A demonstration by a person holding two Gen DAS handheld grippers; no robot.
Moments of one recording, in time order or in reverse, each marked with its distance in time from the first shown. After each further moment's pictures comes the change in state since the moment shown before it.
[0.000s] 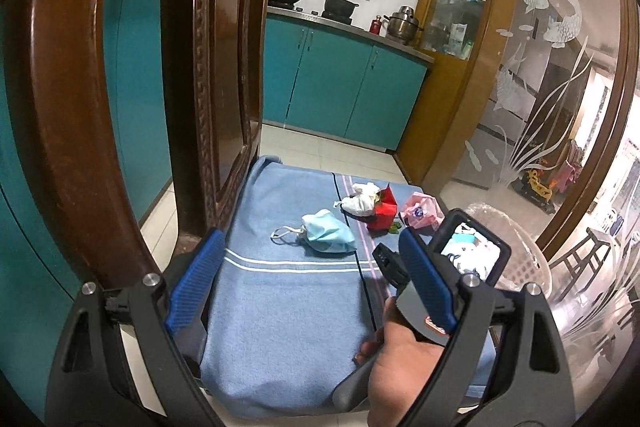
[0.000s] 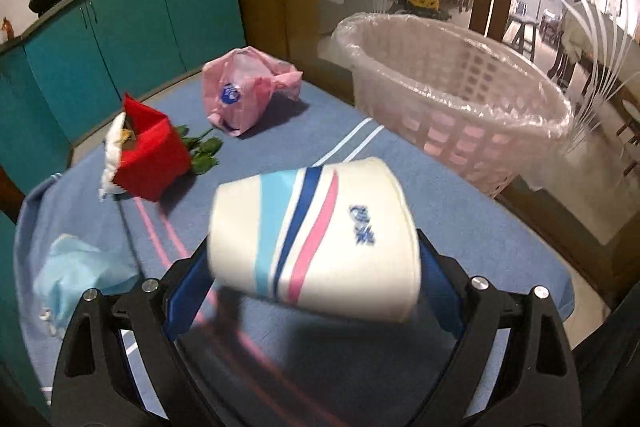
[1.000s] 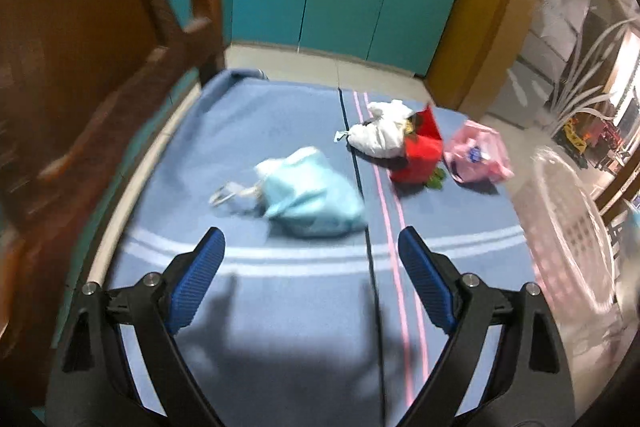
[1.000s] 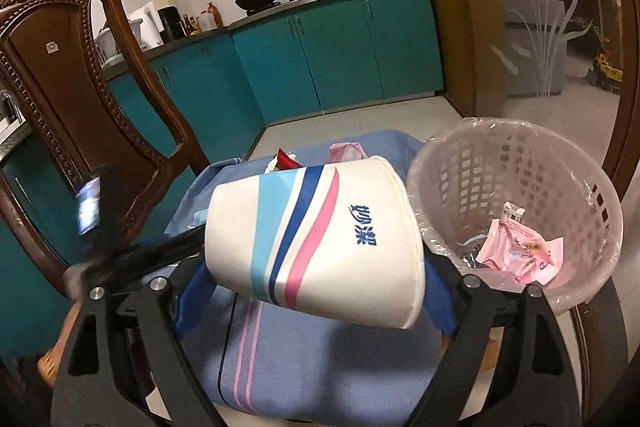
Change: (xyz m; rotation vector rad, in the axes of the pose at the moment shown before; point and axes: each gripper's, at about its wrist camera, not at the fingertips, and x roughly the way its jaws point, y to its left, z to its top) left arm 0.193 -0.050 -0.024 0.031 0.306 0.127; right arm -0.073 -0.140 0.072 -0.360 -0.072 0.781
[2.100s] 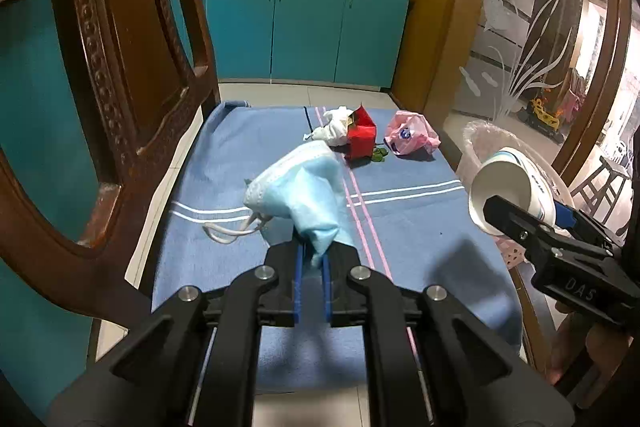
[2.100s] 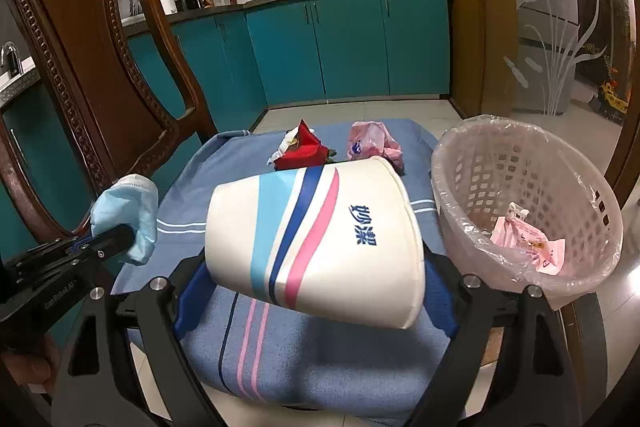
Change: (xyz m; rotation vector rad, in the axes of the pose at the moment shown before) left arm -0.129 0.005 -0.064 0.132 -0.135 -0.073; right arm 0.004 0.036 -0.023 -0.120 0.037 -0.040
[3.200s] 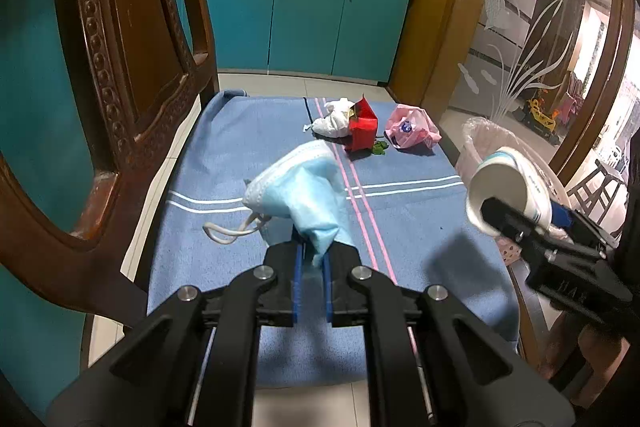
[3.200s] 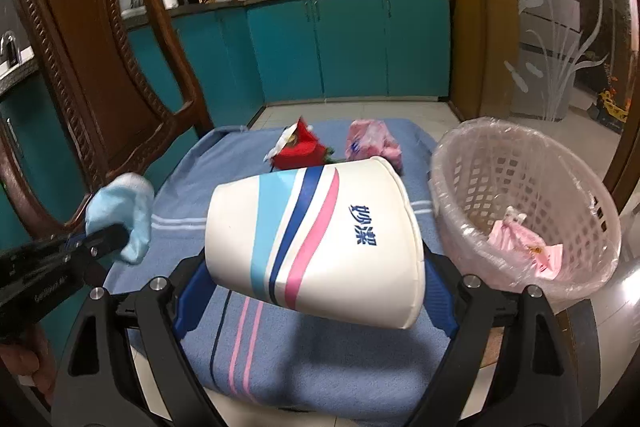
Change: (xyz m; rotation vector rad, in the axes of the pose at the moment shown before) left arm 0.005 0.004 -0.003 -0.016 0.025 -0.017; right arm 0.002 -0.003 0.002 -0.018 -0.023 -0.028
